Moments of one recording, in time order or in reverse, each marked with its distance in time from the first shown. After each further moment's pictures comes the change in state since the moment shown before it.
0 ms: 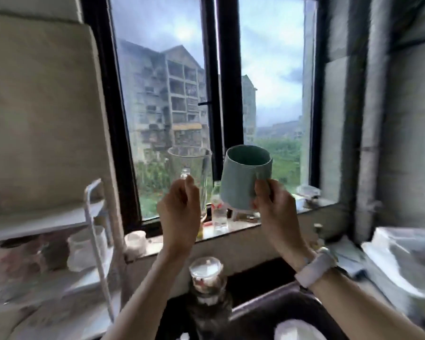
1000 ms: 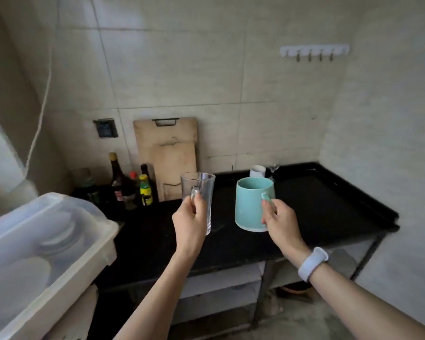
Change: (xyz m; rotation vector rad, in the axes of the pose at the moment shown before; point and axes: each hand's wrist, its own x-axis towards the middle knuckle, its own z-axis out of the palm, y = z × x) left_hand -0.504 0.349 0.600 -0.958 -1.199 -0.395; right_hand -0.145 0.140 -0.766 -1.020 0.925 0.689
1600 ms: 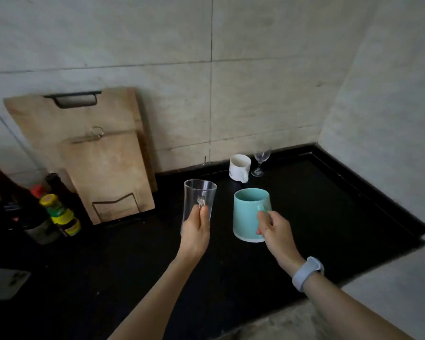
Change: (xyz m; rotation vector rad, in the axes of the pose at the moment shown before) left_hand 0.142 -0.192 0.246 0.057 -0.458 -0.332; right_hand 0.242 0.206 0.038 0.007 -0.040 0.364
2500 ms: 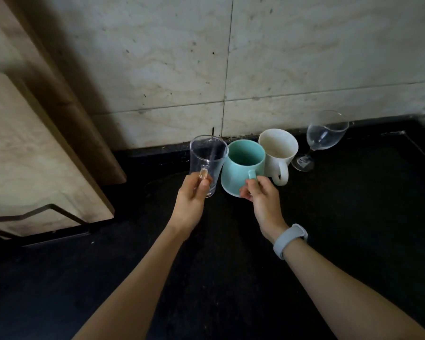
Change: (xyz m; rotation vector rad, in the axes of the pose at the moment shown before) left_hand 0.239 -0.145 0.080 -0.094 -0.027 -0.129; right_hand 0.276 0.110 0.135 0.265 -0.175 0.128
